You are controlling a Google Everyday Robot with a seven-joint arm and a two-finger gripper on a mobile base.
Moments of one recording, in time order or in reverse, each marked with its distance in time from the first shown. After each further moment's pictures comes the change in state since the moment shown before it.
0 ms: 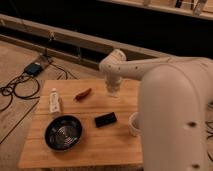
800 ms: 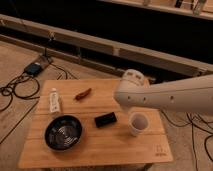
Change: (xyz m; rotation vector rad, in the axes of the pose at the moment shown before) arm 0.087 -0.068 -0.062 0.028 -0.111 0.097
